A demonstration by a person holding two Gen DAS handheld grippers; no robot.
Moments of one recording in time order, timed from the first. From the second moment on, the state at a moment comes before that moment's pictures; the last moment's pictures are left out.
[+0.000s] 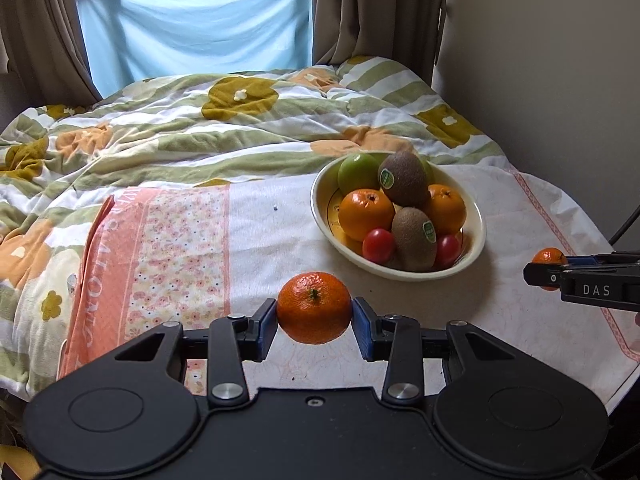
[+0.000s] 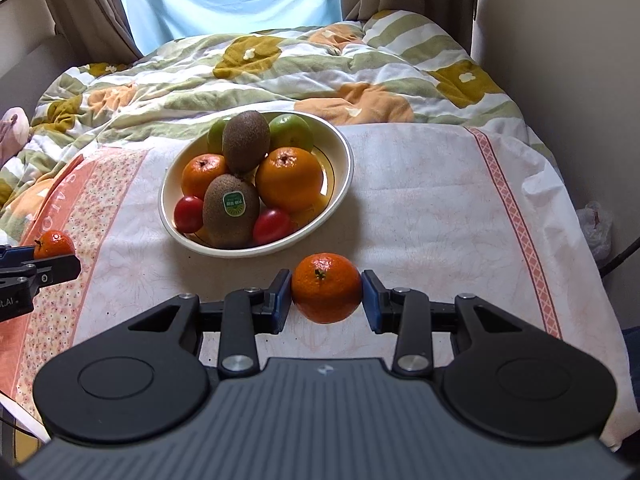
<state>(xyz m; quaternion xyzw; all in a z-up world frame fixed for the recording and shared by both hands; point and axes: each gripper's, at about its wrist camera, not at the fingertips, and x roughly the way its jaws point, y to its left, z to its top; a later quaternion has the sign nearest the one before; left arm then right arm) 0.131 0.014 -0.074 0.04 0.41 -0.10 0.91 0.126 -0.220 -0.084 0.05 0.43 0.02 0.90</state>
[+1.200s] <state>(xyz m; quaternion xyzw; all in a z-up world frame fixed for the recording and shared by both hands) 0.282 -0.043 -0.088 0.04 0.43 -0.11 0.90 0.262 -0.241 -0.083 0.06 0.43 0.05 0.90</state>
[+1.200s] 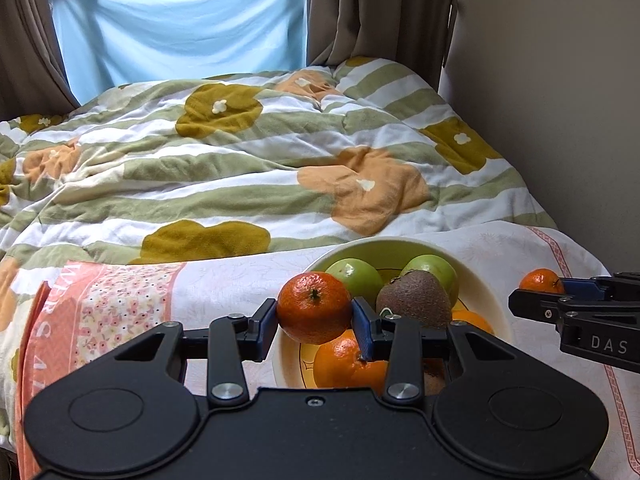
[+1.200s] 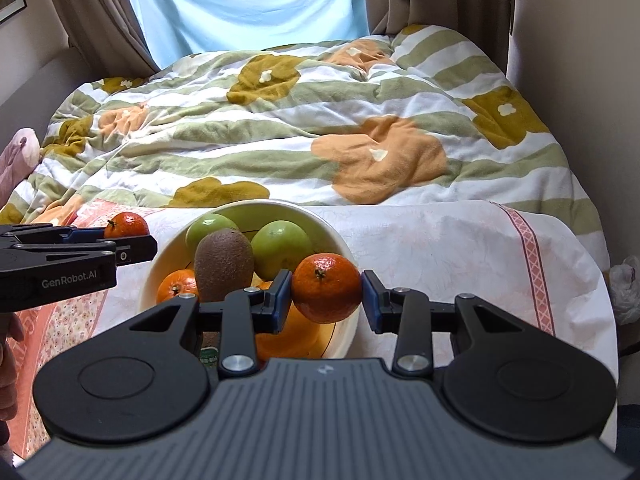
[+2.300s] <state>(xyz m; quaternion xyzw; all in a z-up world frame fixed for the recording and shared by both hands) 0.254 -0.016 -0.079 0.04 0.43 -0.11 0.89 0.296 -0.235 -0.108 0.05 0.44 0.06 0.90</state>
